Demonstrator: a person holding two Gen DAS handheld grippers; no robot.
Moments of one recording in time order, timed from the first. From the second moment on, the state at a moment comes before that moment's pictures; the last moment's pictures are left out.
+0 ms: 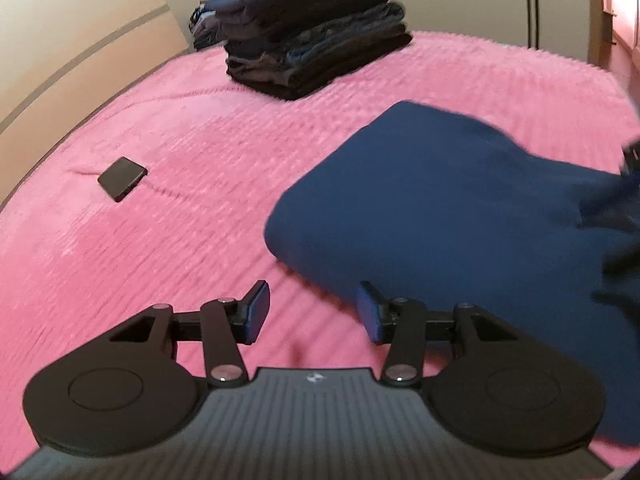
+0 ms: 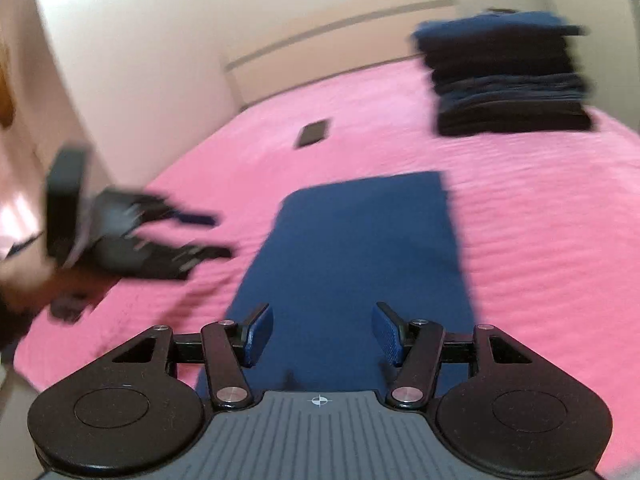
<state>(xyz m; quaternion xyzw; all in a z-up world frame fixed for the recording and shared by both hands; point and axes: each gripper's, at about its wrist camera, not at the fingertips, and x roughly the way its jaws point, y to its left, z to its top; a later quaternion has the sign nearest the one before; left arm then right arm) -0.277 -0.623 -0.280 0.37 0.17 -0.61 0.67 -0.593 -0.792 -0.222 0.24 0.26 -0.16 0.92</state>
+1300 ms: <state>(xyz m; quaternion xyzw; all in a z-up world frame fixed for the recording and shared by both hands) -0.568 -0.619 -0.322 0.47 -0.01 -0.65 0.60 -0.790 -0.853 -0.265 0.46 0.13 -0.28 0.83</state>
